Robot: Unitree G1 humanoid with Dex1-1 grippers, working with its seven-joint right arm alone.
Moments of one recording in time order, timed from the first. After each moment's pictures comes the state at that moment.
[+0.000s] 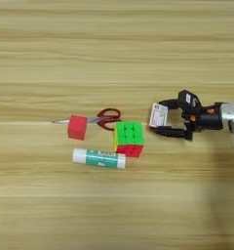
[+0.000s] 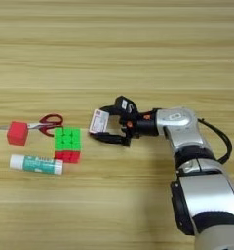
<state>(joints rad) -0.68 -0.49 0.03 1.15 -0.01 -0.42 1.27</state>
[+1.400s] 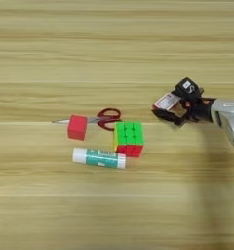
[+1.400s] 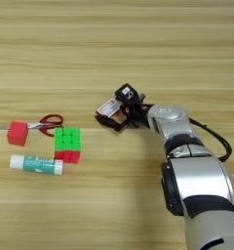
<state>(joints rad) -0.78 -0.45 0.01 1.30 -0.10 -0.22 0.85</state>
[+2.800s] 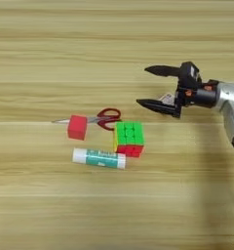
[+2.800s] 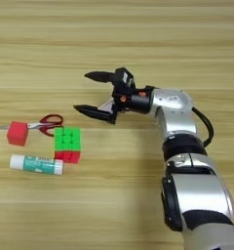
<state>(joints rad) -0.64 -0.42 -0.07 0.82 0.20 -0.31 1.45</state>
